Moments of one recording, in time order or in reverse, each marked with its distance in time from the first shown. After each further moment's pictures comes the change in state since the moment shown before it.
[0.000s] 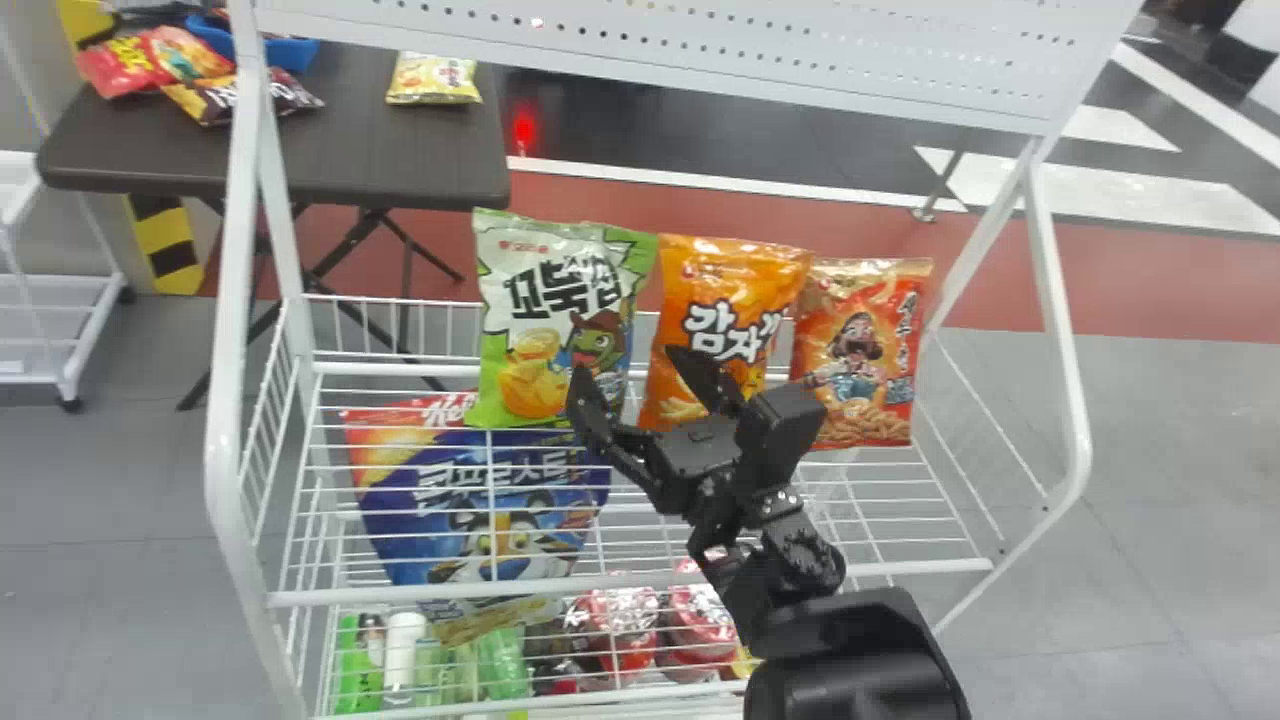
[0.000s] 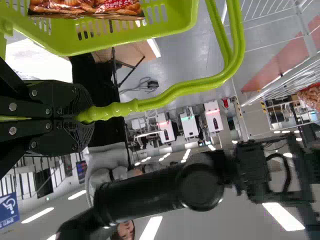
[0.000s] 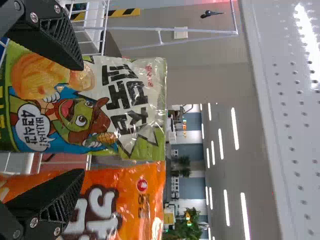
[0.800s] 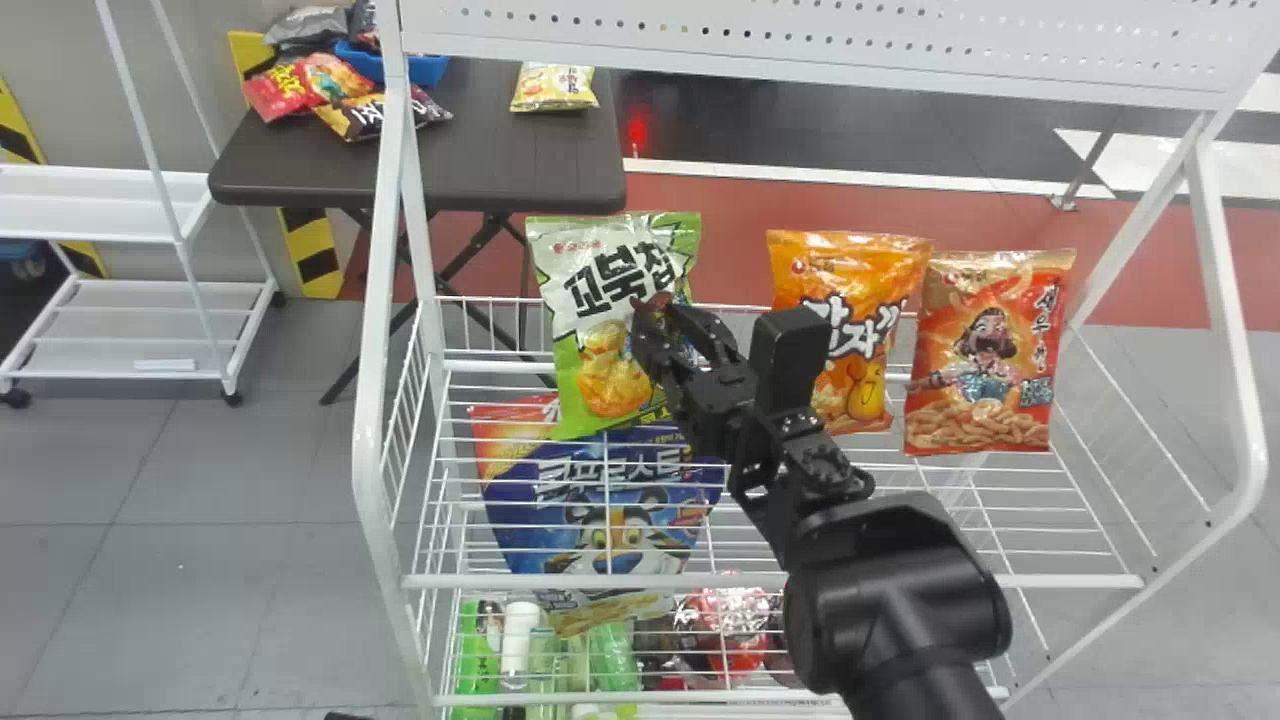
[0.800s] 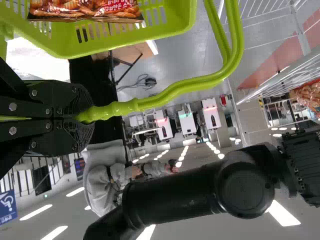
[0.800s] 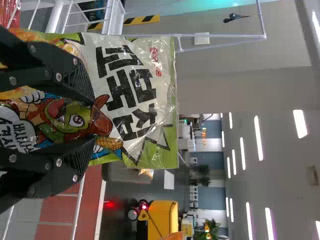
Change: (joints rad) left arm -0.024 0.007 0.013 0.027 0.005 -0.003 -0.027; right arm -0.227 0.039 0.094 0.208 0.037 0.125 -0.056
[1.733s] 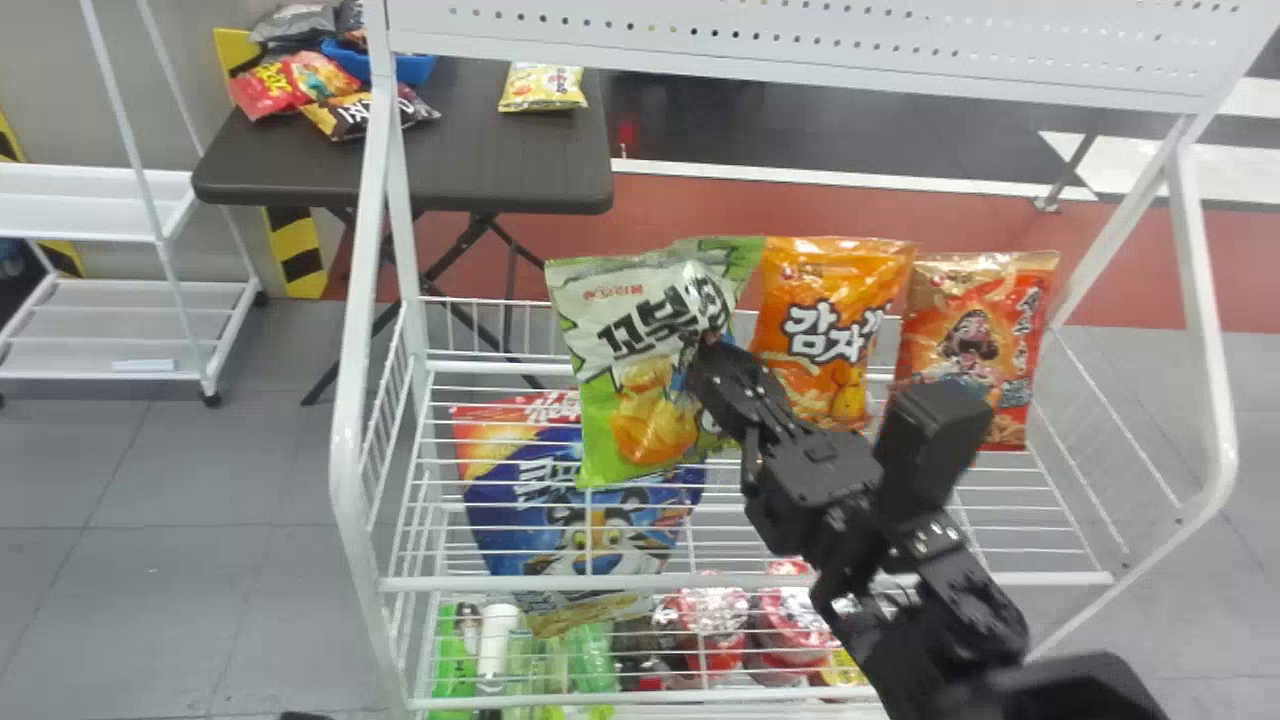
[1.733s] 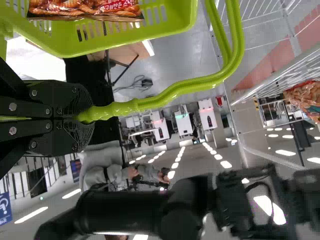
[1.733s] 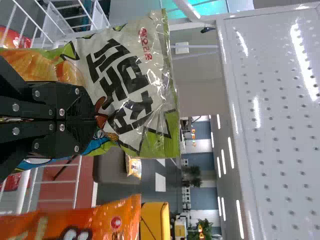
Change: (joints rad) left arm -0.001 -0.001 0.024 -0.003 0.005 -0.007 0.005; right arm 0.503 -0.039 -0.099 -0.762 -0.035 0.229 0.057
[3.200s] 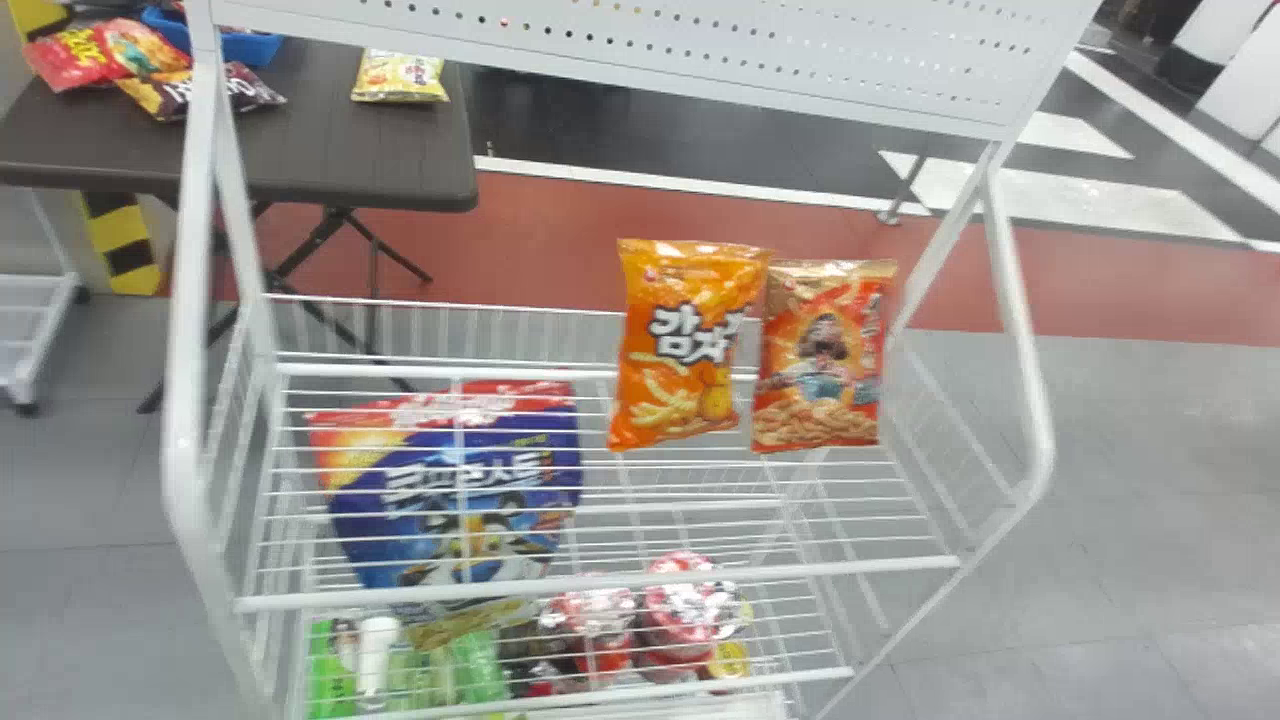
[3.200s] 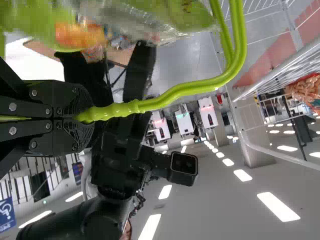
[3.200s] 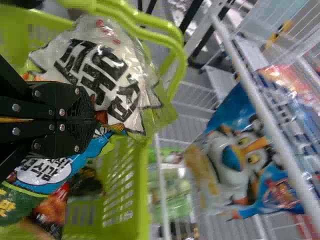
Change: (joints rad) left arm 0.014 -0.010 -0.025 0.009 0.003 -0.046 0.016; right arm 0.379 -0.008 -0.044 -0.032 -0.297 0.529 0.107
